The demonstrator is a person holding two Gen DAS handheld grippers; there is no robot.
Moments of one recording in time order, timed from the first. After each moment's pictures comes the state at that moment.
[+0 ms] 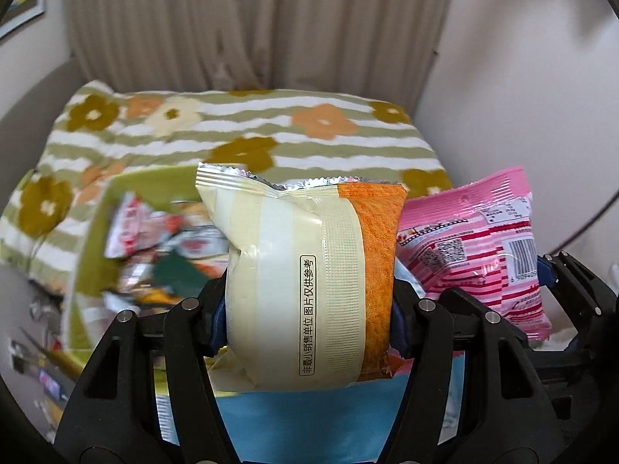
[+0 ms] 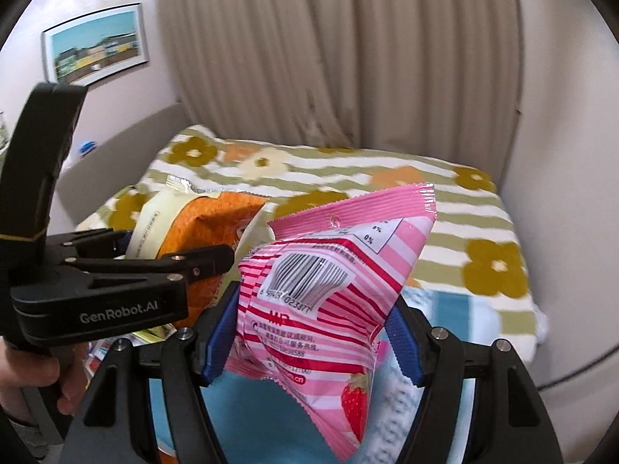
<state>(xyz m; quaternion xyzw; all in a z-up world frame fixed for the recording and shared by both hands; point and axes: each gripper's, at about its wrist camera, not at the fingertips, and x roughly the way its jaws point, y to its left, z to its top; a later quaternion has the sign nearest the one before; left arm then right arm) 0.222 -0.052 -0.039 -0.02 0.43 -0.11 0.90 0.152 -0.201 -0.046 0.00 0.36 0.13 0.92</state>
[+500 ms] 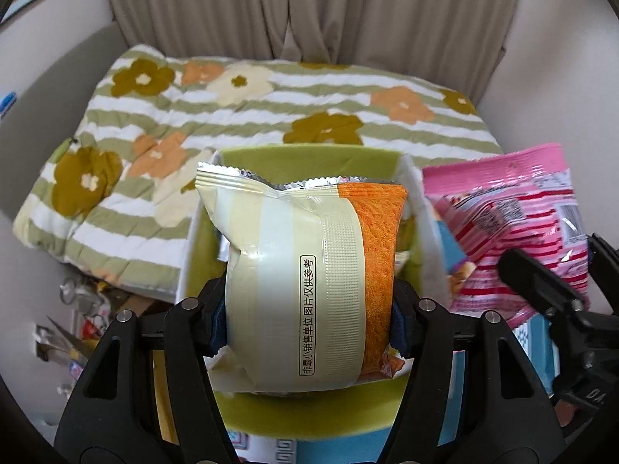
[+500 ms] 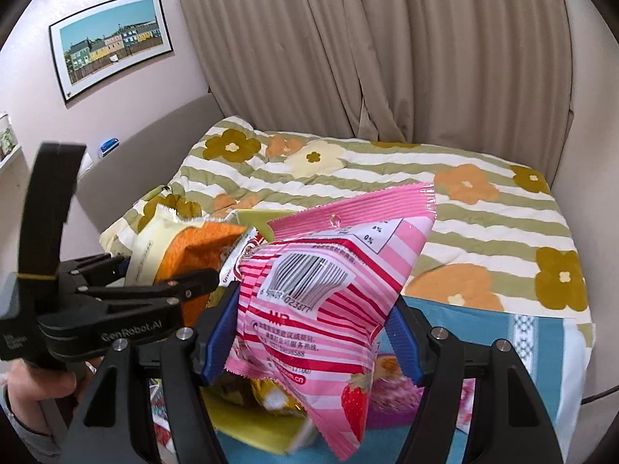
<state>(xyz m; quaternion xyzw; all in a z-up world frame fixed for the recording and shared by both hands) 0.300 0.129 -0.088 -0.02 0.48 -0.05 0.87 0.230 -0.052 -0.066 0.02 0.39 0.17 0.91</state>
